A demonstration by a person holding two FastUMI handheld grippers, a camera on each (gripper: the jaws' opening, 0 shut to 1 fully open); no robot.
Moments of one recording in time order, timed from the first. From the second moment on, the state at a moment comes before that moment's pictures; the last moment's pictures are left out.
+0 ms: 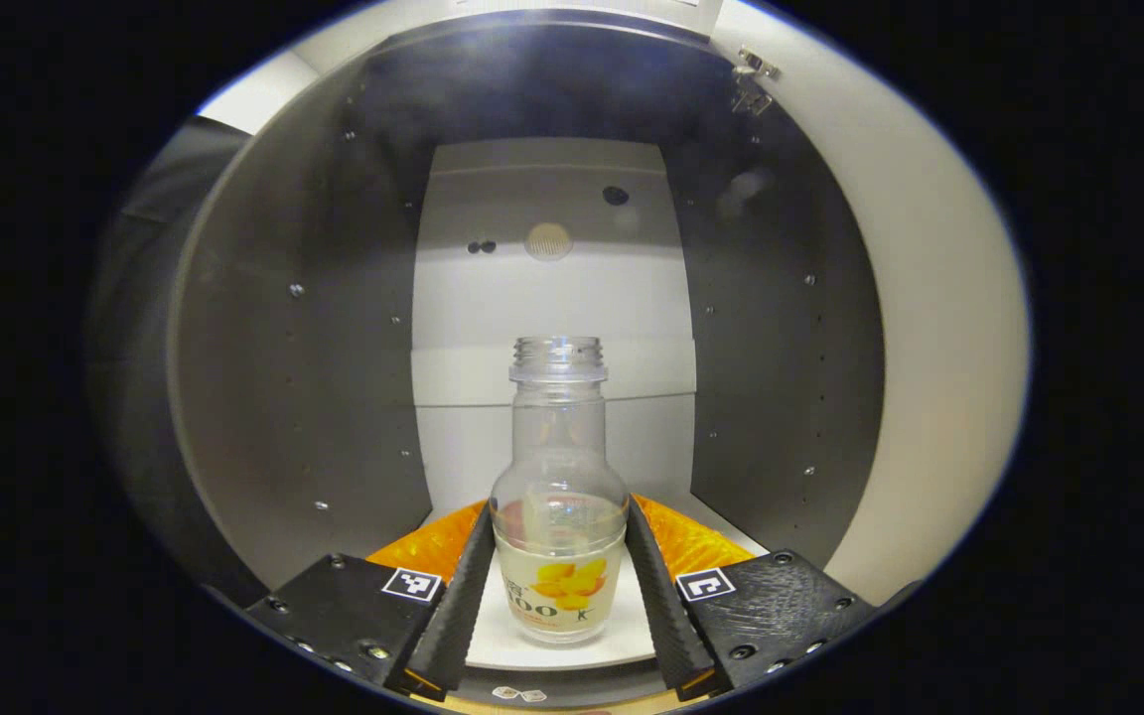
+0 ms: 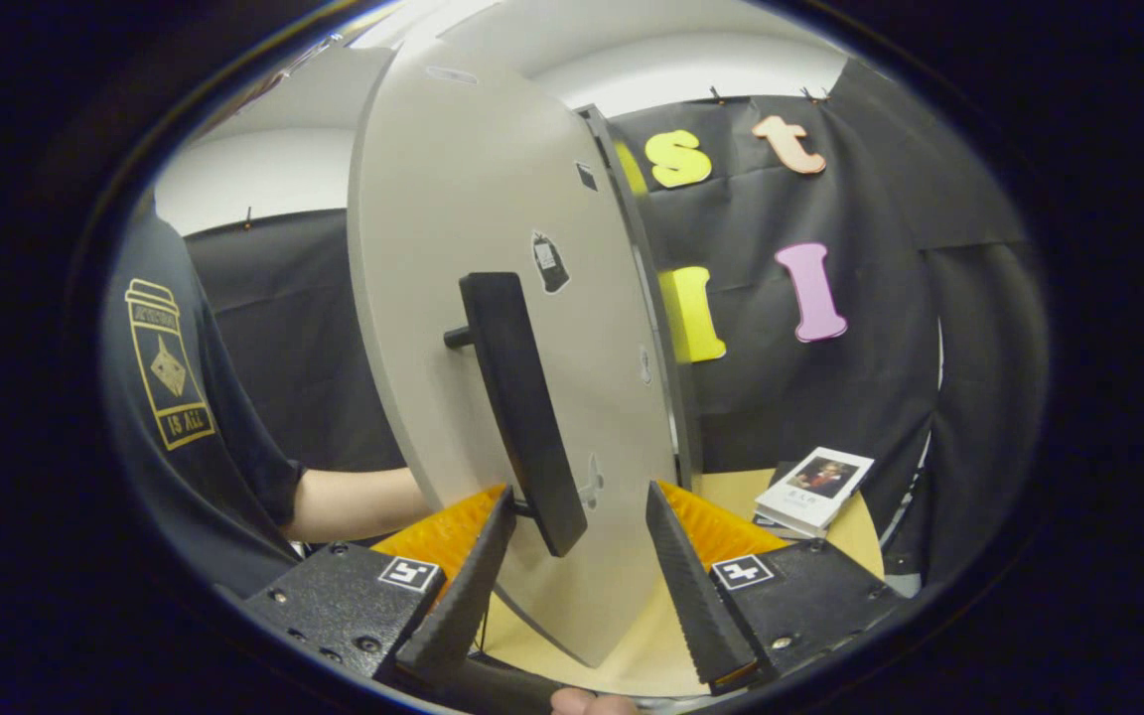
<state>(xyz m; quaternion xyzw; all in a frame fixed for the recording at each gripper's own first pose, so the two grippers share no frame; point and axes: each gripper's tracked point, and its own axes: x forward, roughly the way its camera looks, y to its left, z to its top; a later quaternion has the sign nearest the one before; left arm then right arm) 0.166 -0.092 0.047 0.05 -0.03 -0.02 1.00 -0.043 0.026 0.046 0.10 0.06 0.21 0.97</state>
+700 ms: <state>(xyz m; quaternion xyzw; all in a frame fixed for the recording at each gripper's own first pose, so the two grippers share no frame) -0.028 0.023 0.011 0.08 -0.04 0.04 0.99 -0.051 -0.005 0.039 0.21 0.12 0.19 0.95</state>
